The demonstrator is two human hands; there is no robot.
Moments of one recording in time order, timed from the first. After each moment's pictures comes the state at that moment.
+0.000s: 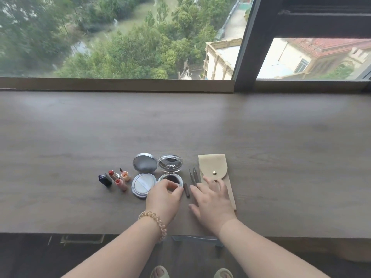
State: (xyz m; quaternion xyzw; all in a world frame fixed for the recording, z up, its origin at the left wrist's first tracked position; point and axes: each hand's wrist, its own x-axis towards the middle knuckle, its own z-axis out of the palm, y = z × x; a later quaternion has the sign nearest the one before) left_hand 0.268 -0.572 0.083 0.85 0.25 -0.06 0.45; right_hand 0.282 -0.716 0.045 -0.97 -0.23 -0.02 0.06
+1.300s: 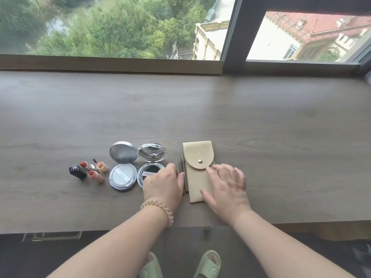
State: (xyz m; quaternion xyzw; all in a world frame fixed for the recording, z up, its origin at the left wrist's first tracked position) left_hand 0.289 -0.613 0.058 0.98 0.11 -0.03 0.15; right_hand 0.294 -0.785 0.033 -0.99 -0.15 -0.05 0.05
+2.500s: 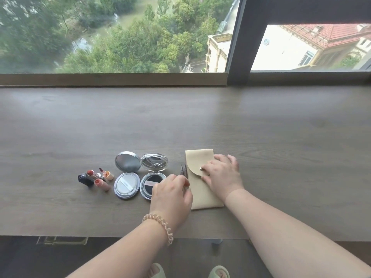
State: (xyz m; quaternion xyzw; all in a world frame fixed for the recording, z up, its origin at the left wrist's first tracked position) left_hand 0.279 -0.630 0.077 0.97 0.07 0.01 0.24; right_hand 0.365 -0.777 0.042 -0.98 -0.20 0.00 0.09
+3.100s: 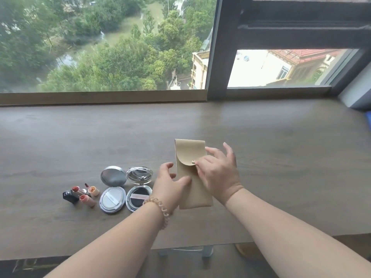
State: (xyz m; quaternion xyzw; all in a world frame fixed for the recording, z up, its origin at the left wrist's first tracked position) left_hand 0.319 -0.656 0.118 0.79 0.23 -0.10 0.56; right_hand 0.365 -0.803 0.104 -0.92 -0.27 -0.29 0.09
